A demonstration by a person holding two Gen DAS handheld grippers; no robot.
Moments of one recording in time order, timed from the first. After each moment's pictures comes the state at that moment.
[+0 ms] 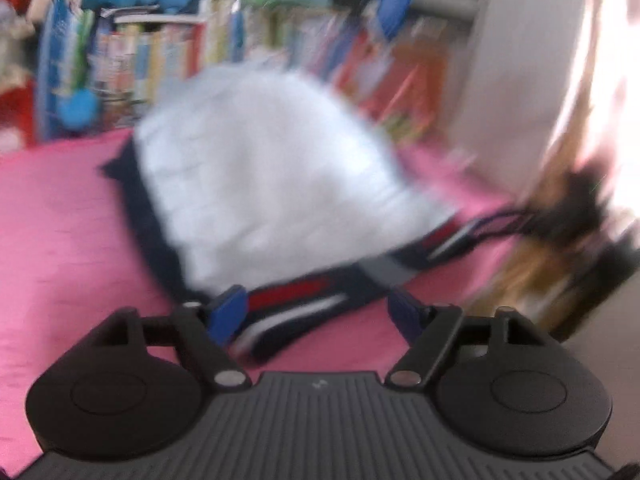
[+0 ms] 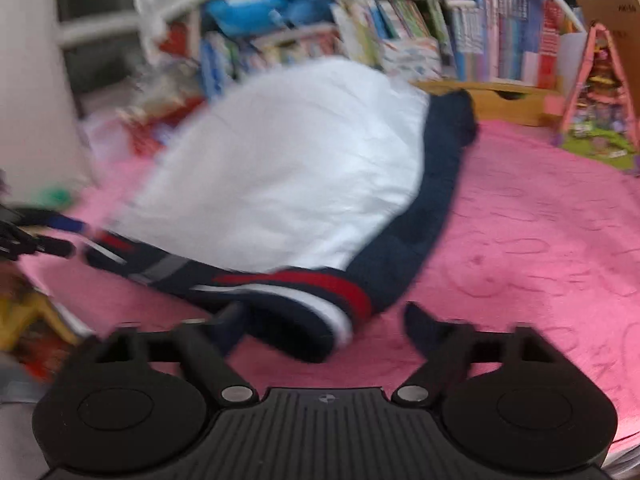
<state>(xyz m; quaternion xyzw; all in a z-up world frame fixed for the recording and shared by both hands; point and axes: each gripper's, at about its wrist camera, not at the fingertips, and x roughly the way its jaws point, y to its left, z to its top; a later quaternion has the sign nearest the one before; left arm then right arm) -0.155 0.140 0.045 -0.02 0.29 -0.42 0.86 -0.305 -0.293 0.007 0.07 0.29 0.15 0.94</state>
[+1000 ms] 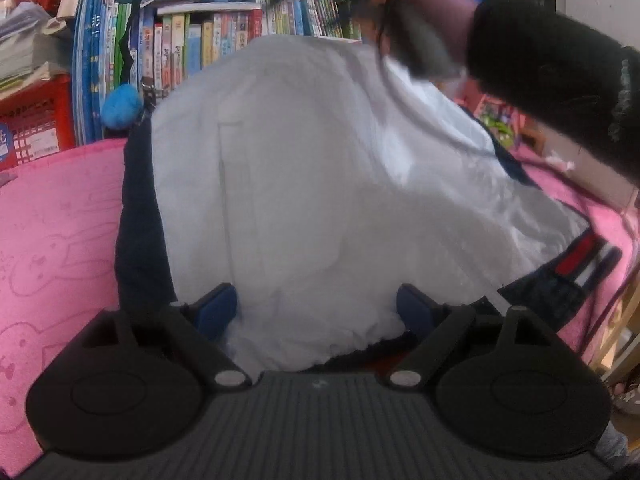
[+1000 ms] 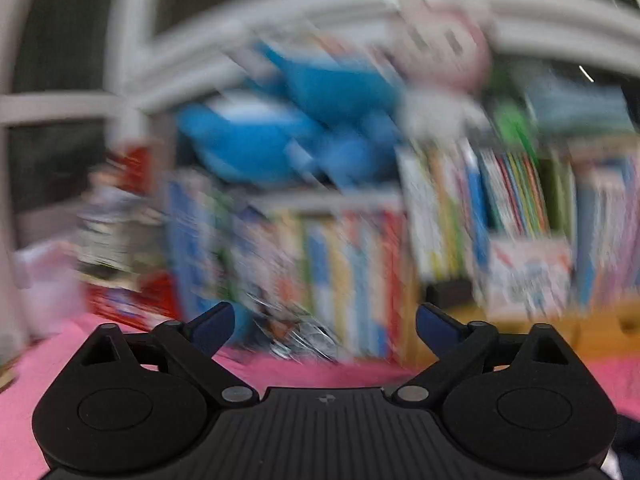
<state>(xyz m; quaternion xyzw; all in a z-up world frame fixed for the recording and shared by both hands) -0.109 0.050 -0.032 0.04 0.27 -0.26 0.93 0.038 -0.149 0.099 0.02 0.20 0.11 0.97</state>
